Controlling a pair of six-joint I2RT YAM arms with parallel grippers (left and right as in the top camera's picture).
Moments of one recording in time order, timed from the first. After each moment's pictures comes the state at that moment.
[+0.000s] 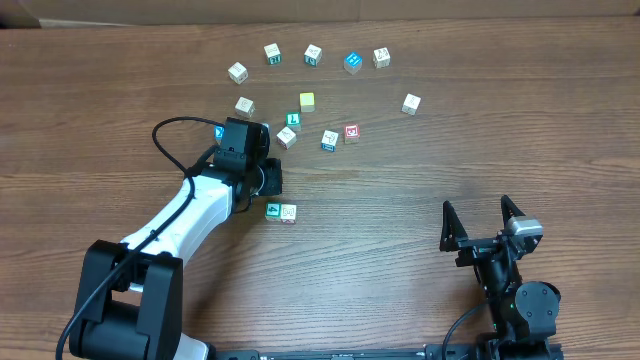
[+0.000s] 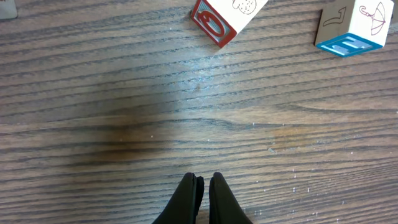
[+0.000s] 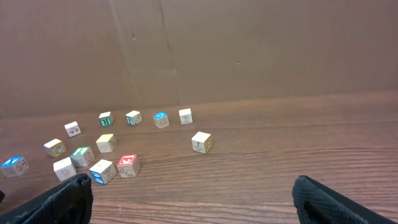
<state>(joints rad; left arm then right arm) -0.27 1.67 0.94 -0.36 0.11 -0.28 0.07 0.01 0.02 -0.03 -0.07 0.14</state>
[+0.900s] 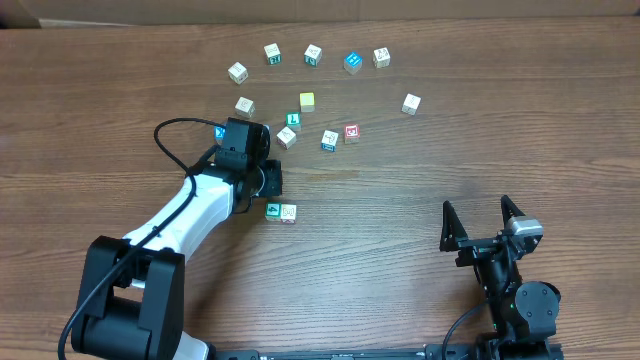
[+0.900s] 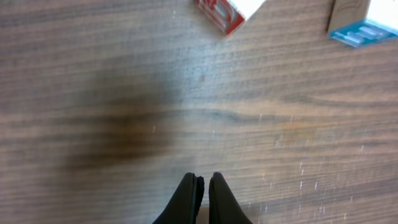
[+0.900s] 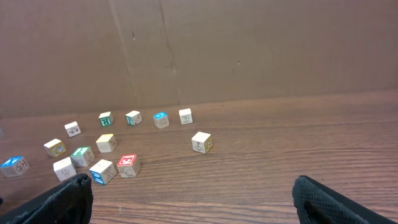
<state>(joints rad) -0.27 1.69 0.96 -0.39 0.10 -0.28 0.07 0.01 0.02 -0.03 -0.07 0.14</state>
